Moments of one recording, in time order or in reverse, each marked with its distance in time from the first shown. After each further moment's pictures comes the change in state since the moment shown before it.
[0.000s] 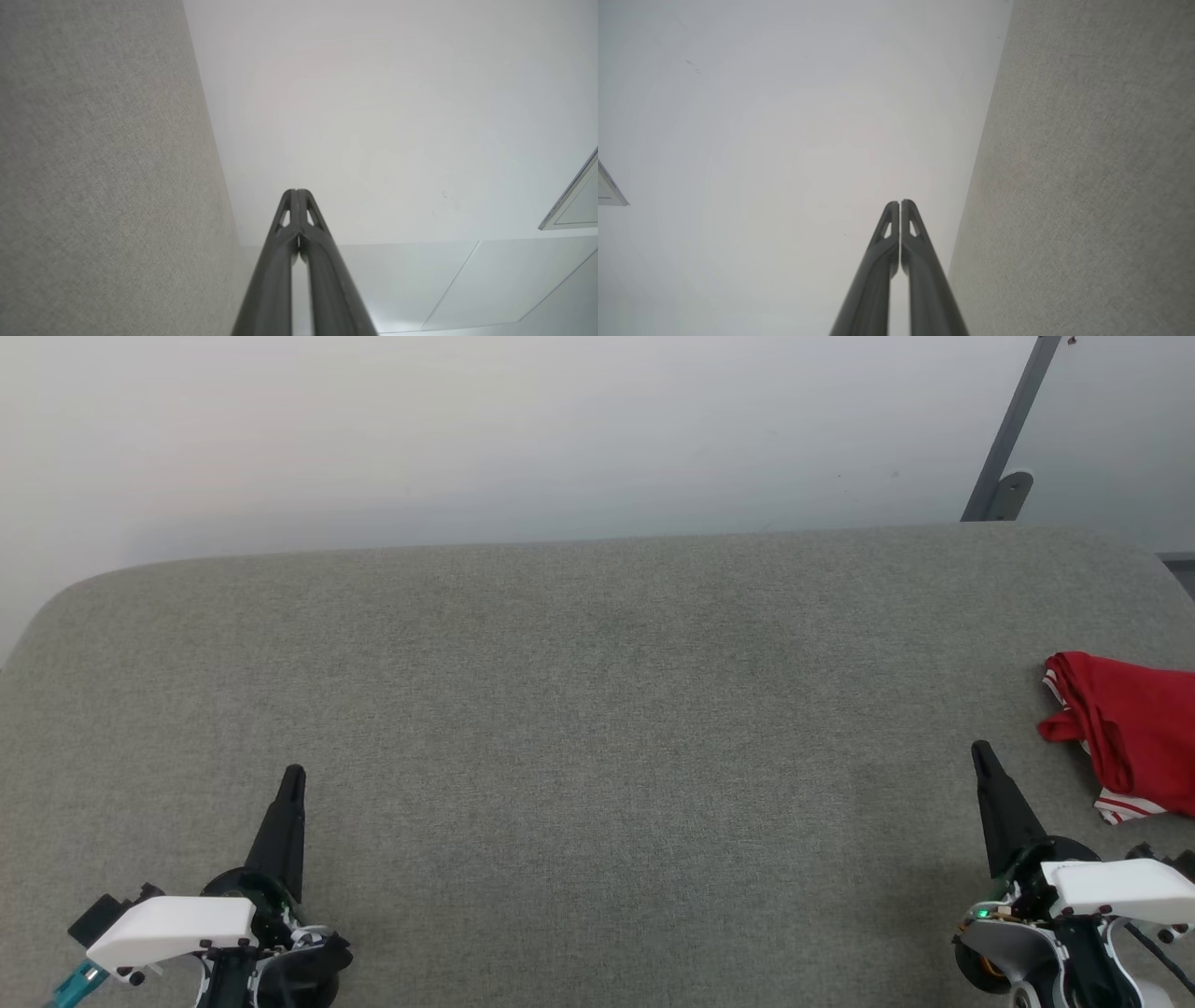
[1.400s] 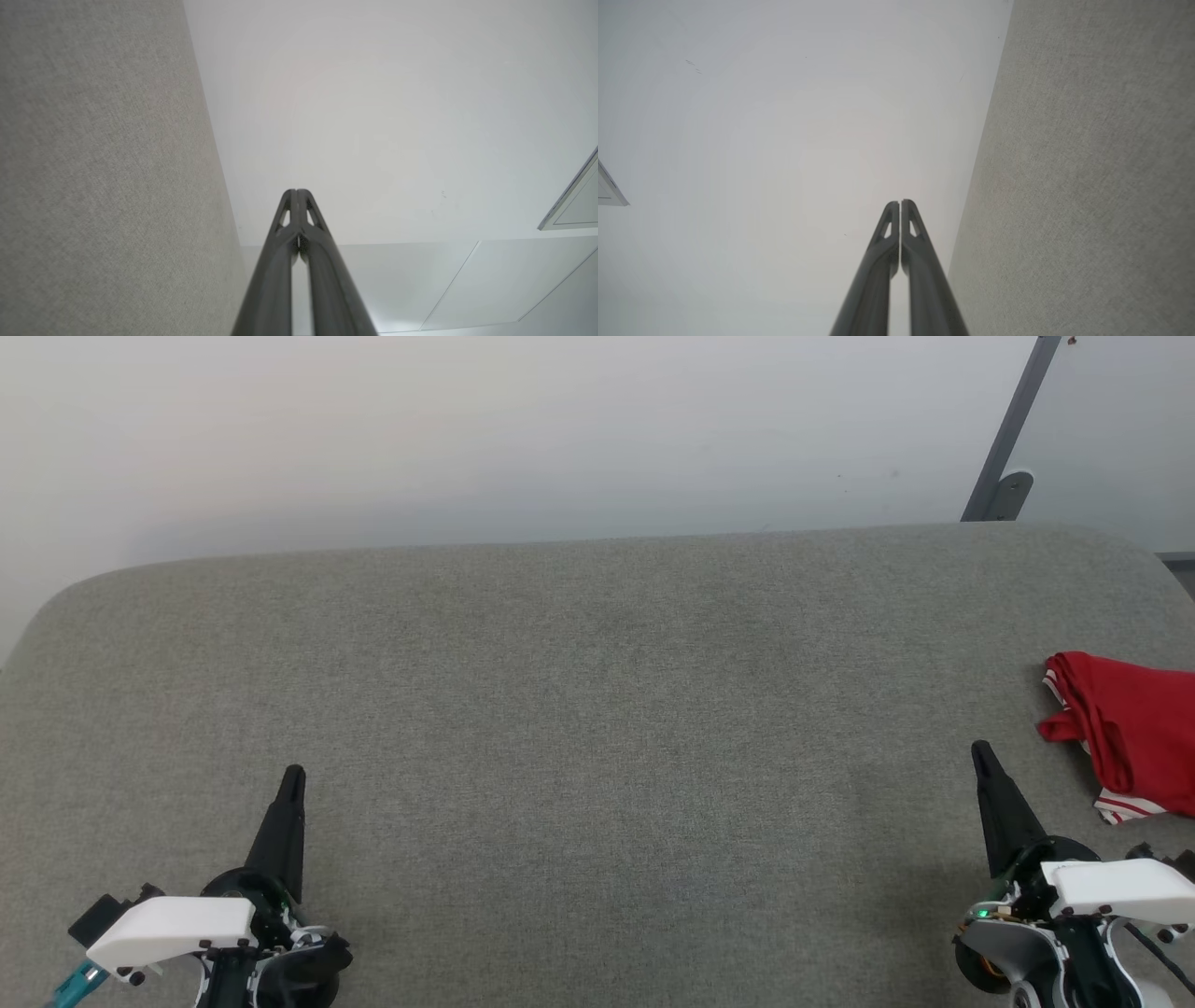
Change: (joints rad) left arm 0.000 -0.006 0.009 0.000 0.005 0.000 0.009; right arm 0.000 0.000 0.000 0.000 0.000 0.000 0.000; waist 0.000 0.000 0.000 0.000
